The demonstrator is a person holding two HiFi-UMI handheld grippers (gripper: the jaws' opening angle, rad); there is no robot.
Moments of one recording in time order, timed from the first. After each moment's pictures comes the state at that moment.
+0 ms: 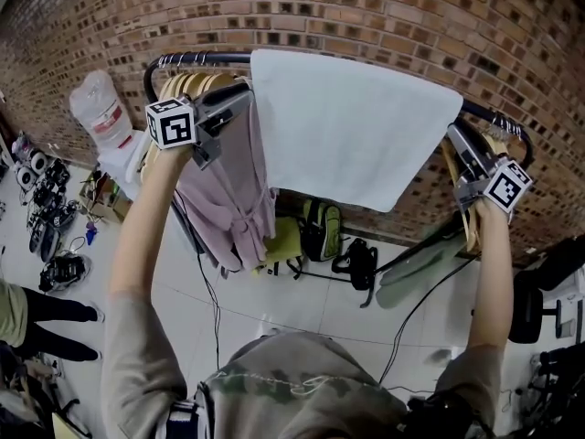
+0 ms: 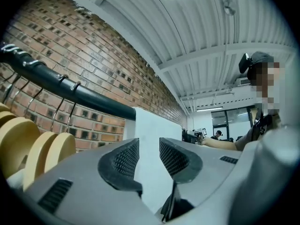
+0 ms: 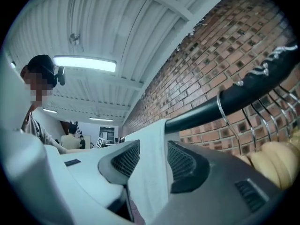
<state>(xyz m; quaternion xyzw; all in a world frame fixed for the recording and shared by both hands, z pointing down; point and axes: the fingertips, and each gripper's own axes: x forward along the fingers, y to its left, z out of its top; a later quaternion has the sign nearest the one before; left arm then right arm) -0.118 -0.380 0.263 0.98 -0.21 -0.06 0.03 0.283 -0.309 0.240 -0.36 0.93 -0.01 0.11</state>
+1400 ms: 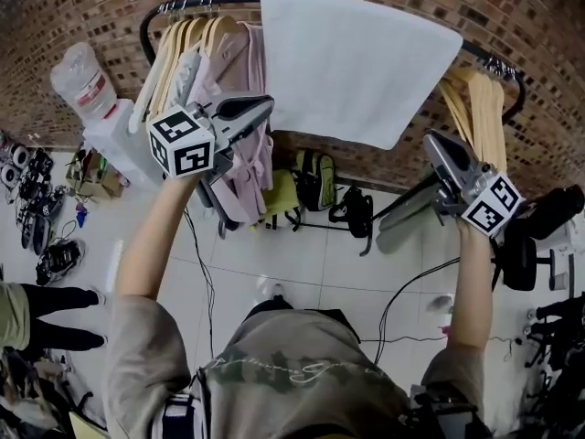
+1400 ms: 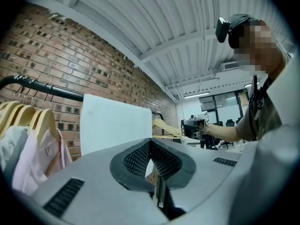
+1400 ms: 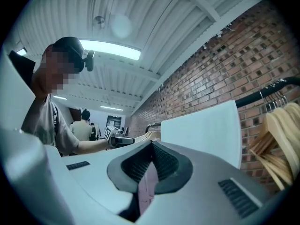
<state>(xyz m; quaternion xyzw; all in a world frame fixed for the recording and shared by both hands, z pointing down) -0.095 -0.213 0.323 0.99 -0.16 0.00 -0.02 0.150 -0.134 0.304 -0.34 0.94 0.02 0.05</state>
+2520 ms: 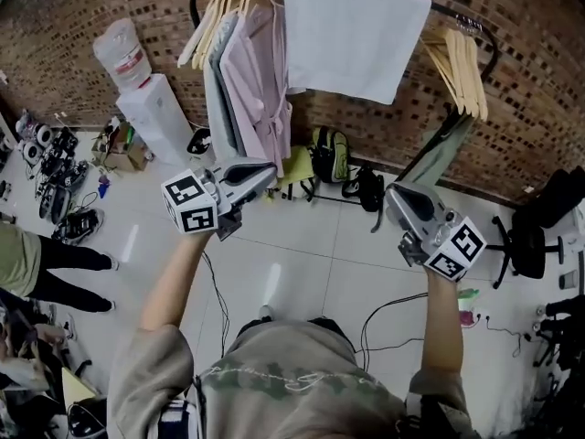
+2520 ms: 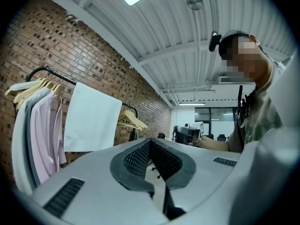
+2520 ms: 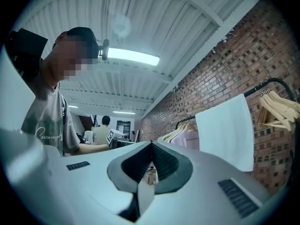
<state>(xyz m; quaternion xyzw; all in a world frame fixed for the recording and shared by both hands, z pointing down) -0.124 0.117 0.404 0.98 -0.16 -0.02 0.07 0.066 0.172 0.384 -0.29 0.96 0.01 0.06</state>
